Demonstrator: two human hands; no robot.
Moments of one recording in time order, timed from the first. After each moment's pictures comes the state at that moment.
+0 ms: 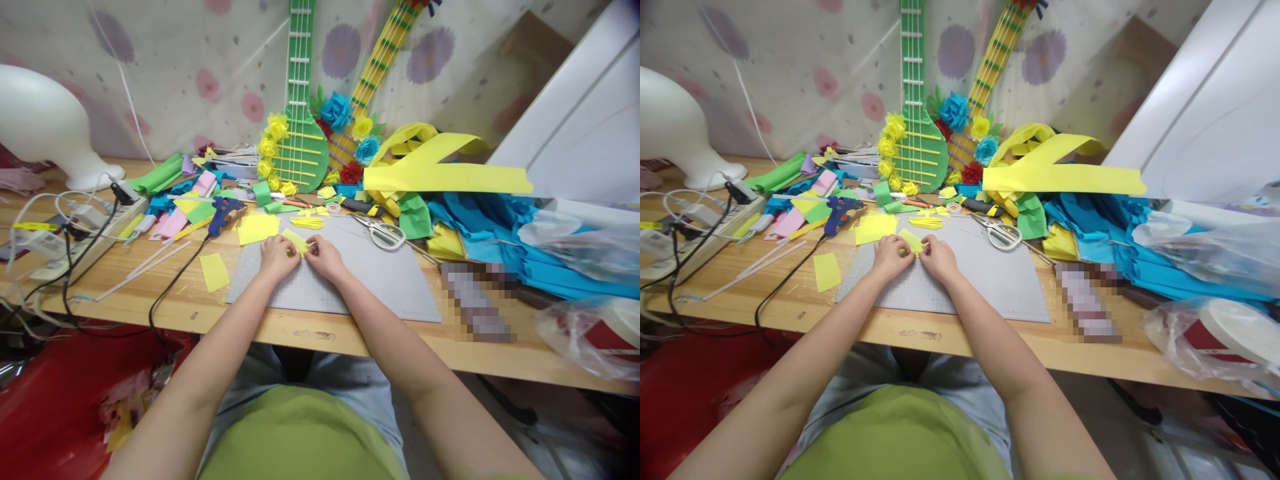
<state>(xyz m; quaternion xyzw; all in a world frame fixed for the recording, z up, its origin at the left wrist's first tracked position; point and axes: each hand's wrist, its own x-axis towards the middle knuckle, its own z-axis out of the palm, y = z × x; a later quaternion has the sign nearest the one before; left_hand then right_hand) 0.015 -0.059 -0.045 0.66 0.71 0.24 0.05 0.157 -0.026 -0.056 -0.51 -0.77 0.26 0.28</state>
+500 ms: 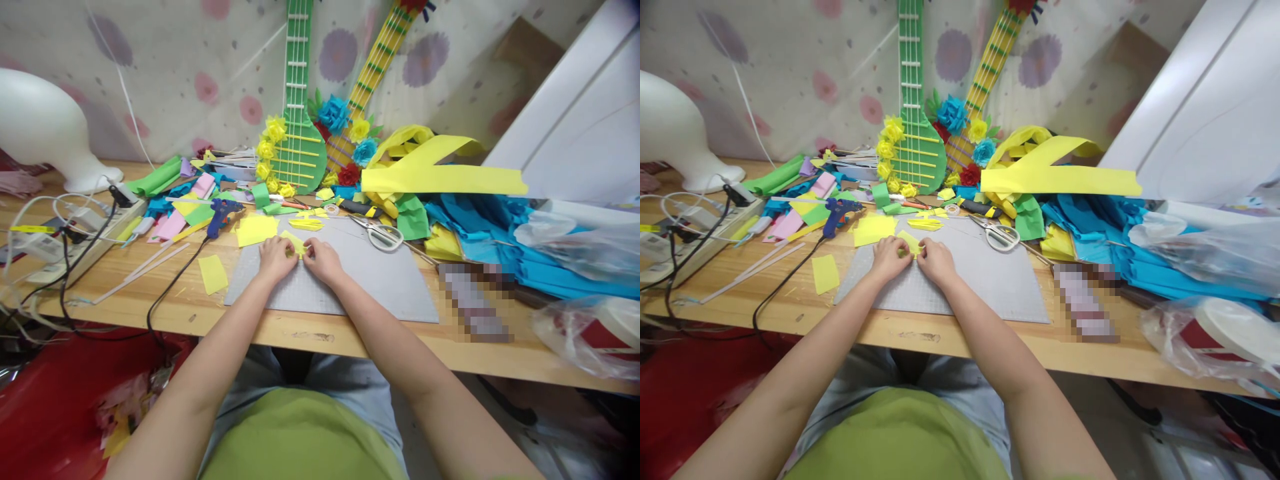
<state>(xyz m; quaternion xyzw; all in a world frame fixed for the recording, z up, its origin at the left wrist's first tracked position) 0.014 -0.056 -0.047 0.66 0.72 0.23 0.06 0.154 -0.030 -0.056 -0.49 -0.80 0.20 0.27</state>
